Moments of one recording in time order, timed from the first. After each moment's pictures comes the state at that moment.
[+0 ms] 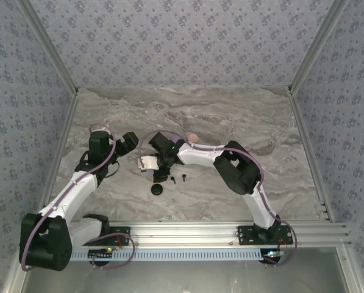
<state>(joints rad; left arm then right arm) -0.18 1.07 0.58 -0.07 0.14 -0.69 0.93 2.15 1.51 -0.42 -0.30 -0.80</state>
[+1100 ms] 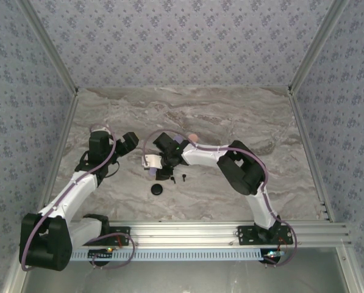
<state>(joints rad) -0.18 1.07 0.58 -0.07 0.14 -0.69 0.91 2.10 1.42 -0.37 -0.28 -0.73</state>
